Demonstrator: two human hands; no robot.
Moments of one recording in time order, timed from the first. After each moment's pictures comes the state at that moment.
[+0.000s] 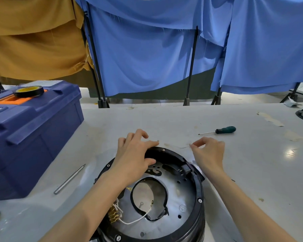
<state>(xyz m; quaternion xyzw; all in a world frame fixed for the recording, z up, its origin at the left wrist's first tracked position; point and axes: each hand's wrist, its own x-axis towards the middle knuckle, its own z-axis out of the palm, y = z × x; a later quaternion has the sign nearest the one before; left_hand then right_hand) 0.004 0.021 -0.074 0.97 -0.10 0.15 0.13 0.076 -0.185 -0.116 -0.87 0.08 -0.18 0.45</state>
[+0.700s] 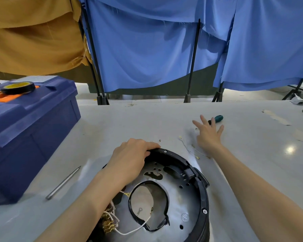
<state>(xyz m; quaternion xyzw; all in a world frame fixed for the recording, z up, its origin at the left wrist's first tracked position) 0.019 0.026 -0.069 0.98 -0.07 0.07 0.17 0.183 -0.206 -0.127 -0.99 -0.01 -0.09 0.13</state>
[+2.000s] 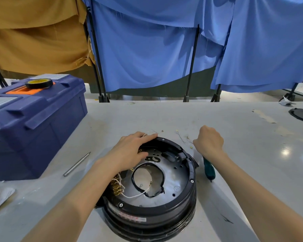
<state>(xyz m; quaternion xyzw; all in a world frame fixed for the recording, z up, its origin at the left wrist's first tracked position) -0.006 0.043 -0.076 0.98 -0.14 0.04 0.15 0.082 -0.200 -0.093 -0.98 0.05 -0.12 0.14</state>
